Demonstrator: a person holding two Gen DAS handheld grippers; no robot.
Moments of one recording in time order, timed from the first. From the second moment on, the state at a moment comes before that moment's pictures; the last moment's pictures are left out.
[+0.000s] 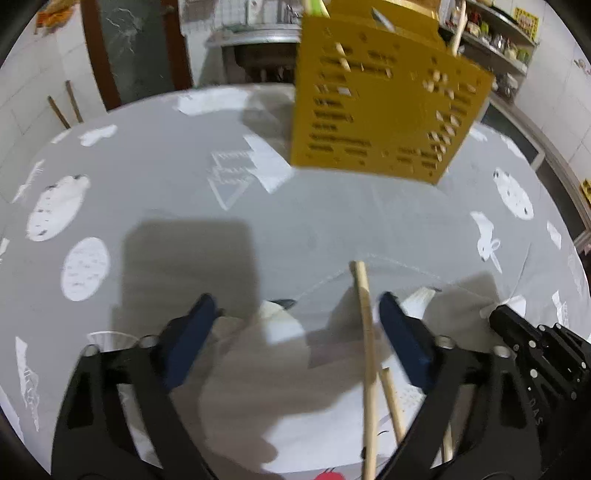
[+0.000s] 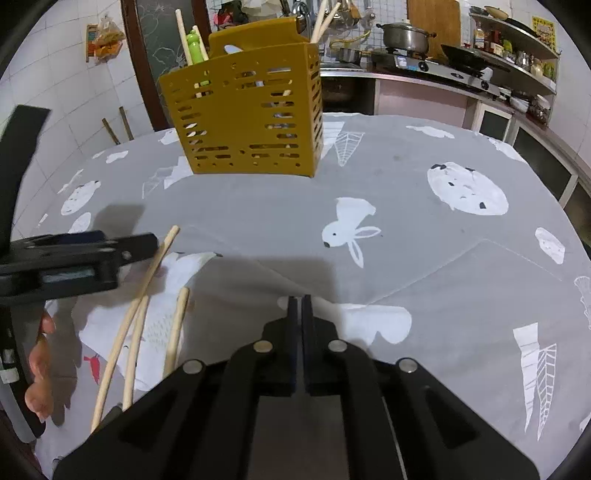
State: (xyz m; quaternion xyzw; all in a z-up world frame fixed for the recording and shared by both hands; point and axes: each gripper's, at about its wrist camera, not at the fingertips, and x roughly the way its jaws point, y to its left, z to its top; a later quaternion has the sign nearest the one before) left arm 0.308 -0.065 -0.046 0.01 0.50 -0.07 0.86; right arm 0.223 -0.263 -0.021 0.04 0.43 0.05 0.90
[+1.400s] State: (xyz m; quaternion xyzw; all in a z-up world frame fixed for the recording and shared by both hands) left arm 0.318 -0.018 -0.047 0.02 0.50 -0.08 0.86; right arm 0.247 -0.193 -0.018 0.03 0.48 0.06 0.87
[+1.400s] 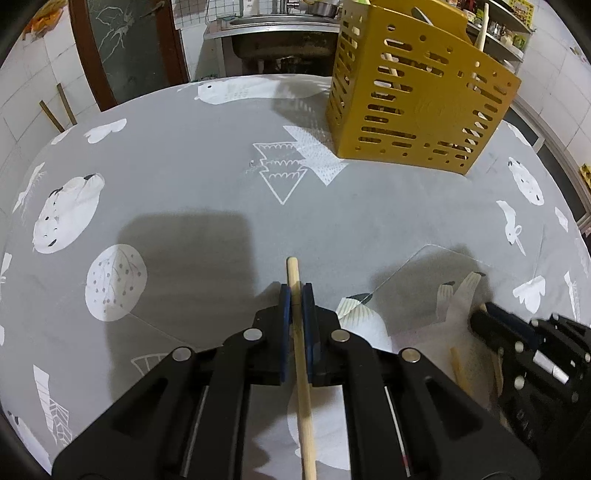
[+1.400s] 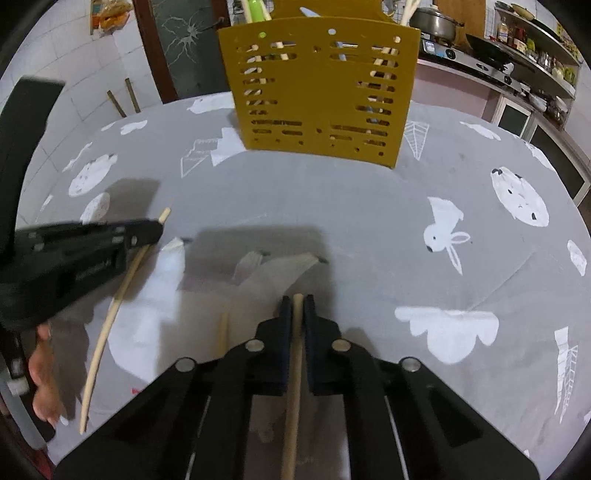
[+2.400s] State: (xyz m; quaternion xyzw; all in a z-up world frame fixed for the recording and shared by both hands) left arm 0.261 -0.029 0.073 -0.02 0.24 -0.10 0.97; right arm 0.216 -0.260 0.086 0.10 0.16 0.00 0.98
